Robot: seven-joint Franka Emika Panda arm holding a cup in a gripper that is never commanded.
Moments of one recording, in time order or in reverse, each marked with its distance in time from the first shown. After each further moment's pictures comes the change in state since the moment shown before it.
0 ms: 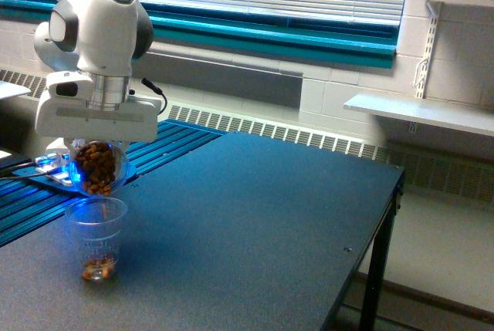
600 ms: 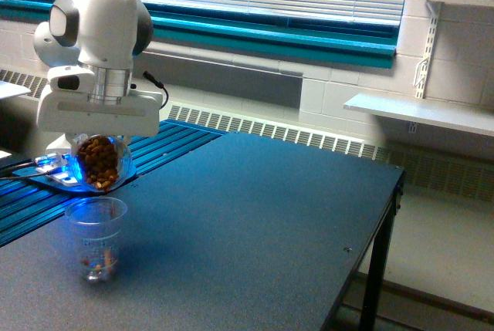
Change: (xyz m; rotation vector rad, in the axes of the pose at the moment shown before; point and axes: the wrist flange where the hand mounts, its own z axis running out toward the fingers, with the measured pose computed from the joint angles) arm -0.002 -0.002 -0.011 0.026 0.021 -0.015
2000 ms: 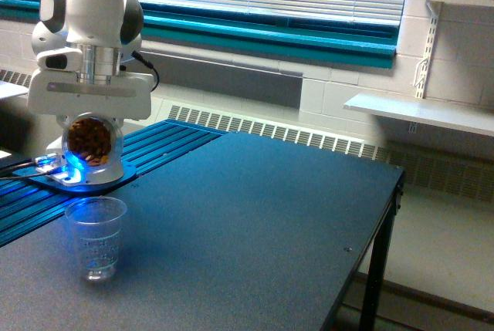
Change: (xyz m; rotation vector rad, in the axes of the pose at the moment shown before) arm 0.000 0.023 -0.025 0.086 0.051 0.029
